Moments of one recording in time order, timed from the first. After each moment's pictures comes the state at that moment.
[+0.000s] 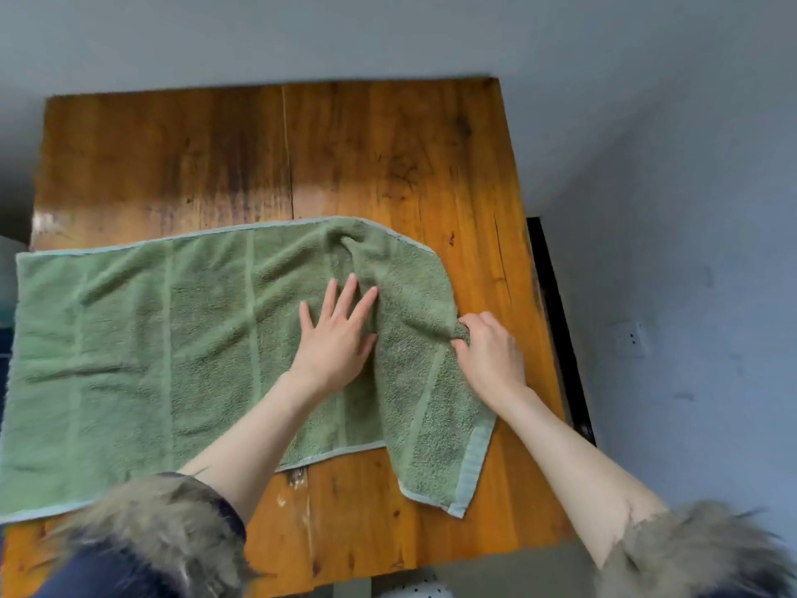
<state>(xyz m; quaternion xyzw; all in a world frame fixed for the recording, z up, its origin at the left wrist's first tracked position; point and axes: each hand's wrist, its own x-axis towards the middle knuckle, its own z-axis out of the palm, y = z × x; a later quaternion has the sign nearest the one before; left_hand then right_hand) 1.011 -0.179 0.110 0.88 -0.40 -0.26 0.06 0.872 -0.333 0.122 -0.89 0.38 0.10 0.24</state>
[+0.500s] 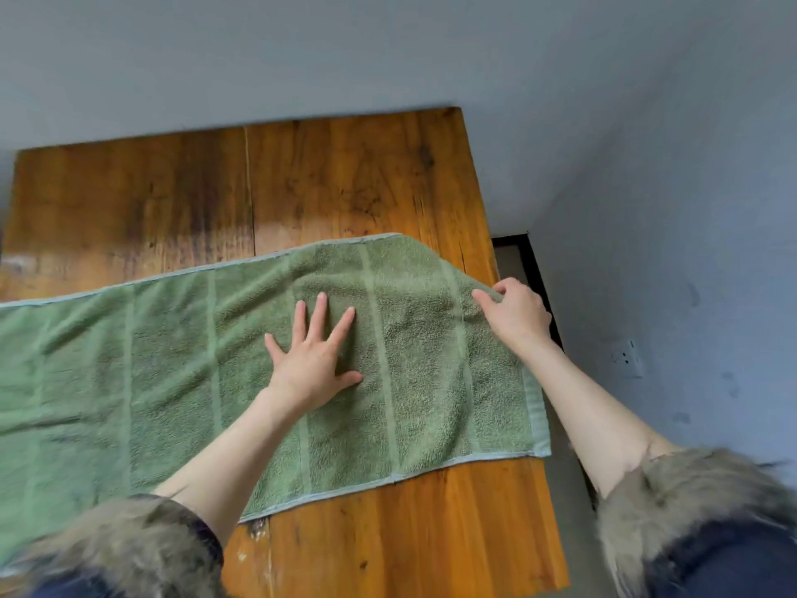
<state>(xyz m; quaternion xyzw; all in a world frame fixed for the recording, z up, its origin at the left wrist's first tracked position) 1.020 -0.218 0.105 0.88 -0.36 -0.30 -0.04 0.892 -0.453 0.123 -0.81 0.51 0.07 0.29</state>
